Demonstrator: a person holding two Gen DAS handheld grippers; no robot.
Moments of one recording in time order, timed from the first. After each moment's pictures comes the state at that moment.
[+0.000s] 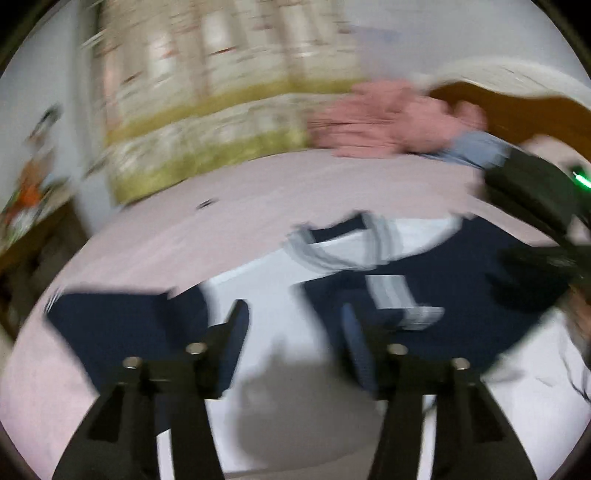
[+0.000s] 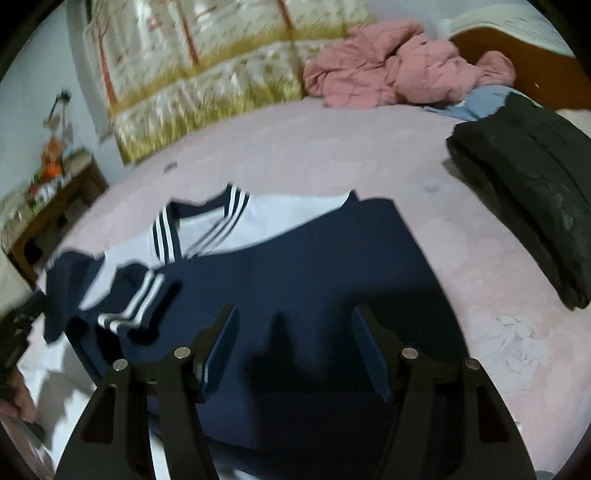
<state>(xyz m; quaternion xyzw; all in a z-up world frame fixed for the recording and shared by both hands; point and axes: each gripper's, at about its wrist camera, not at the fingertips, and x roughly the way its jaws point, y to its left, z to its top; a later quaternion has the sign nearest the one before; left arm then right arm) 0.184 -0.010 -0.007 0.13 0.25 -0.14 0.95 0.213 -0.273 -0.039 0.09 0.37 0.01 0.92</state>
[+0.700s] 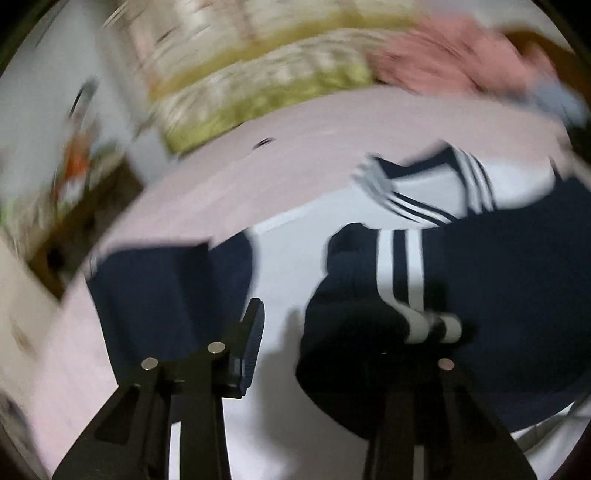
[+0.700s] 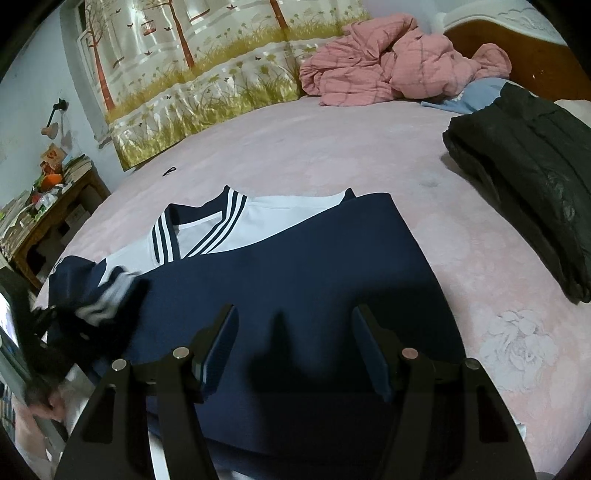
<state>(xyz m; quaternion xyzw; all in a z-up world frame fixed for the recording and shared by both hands) 0.268 0.019 -0.049 0.12 0.35 0.06 0.93 0.210 -0.282 -0.038 0.13 0.37 0.01 0.92</state>
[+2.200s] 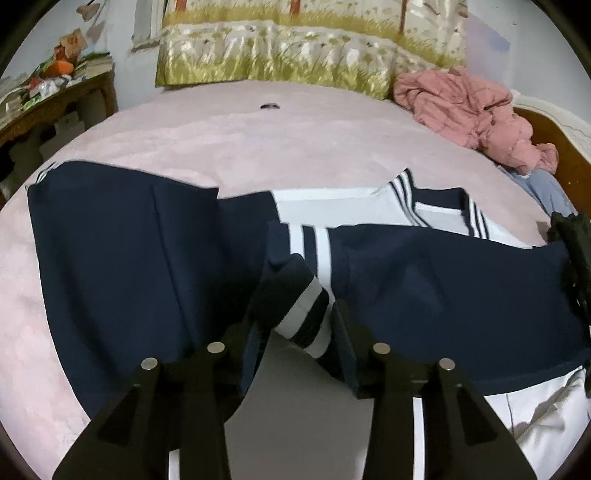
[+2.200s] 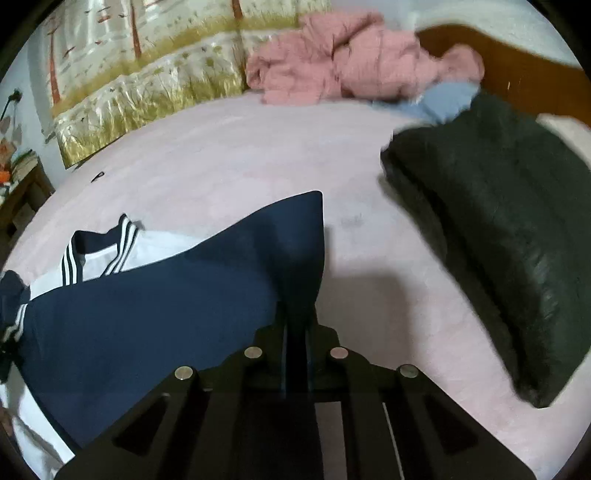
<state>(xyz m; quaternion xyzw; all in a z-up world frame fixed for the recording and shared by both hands) 0.279 0.093 -0.058 -0.05 0.40 -0.03 0.91 0.288 -0.356 -0.055 0.09 0.42 -0.09 0.90</state>
